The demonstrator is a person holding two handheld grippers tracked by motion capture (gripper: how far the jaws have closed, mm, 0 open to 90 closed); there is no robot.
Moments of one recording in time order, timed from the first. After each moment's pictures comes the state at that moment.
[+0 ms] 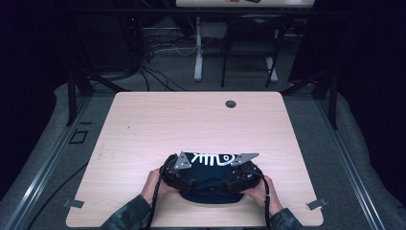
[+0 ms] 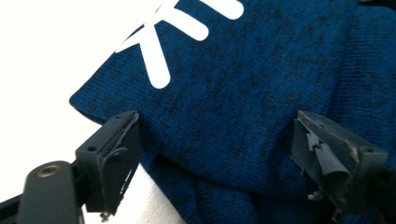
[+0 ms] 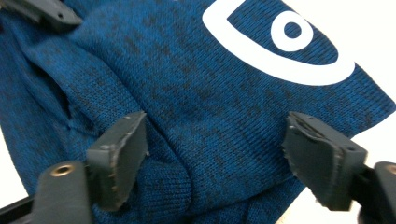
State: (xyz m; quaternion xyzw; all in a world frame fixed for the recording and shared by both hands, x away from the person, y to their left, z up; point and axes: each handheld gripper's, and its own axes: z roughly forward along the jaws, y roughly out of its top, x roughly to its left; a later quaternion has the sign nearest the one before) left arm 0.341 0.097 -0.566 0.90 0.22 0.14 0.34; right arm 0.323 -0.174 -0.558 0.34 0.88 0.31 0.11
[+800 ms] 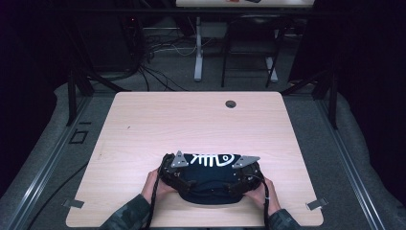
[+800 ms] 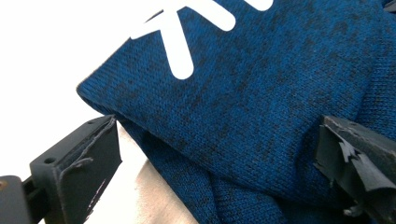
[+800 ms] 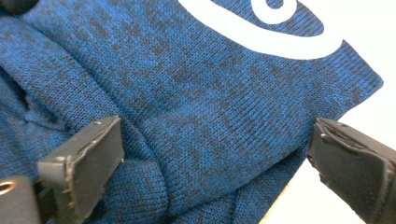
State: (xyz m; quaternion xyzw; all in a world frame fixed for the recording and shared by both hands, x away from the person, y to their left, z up) left arm 0.345 0.105 -0.571 0.89 0.25 0.13 0.36; right arm 0.321 -0.179 -0.569 0.35 0.87 0.32 0.13
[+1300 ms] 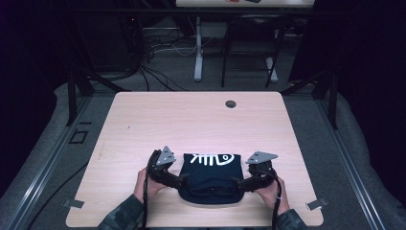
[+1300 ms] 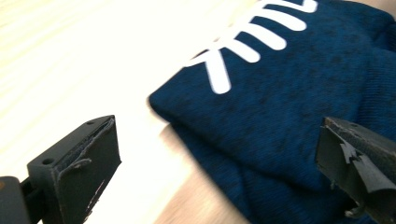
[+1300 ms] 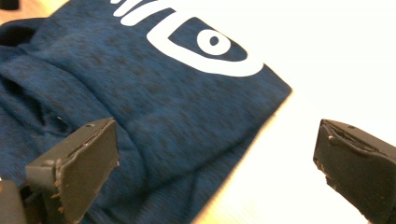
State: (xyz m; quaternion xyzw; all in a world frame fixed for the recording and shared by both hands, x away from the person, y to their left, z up) left arm 0.342 0.140 -0.552 0.85 0.28 0.16 0.41; right arm 0.313 -0.210 -0.544 0.38 0.84 0.36 0.16
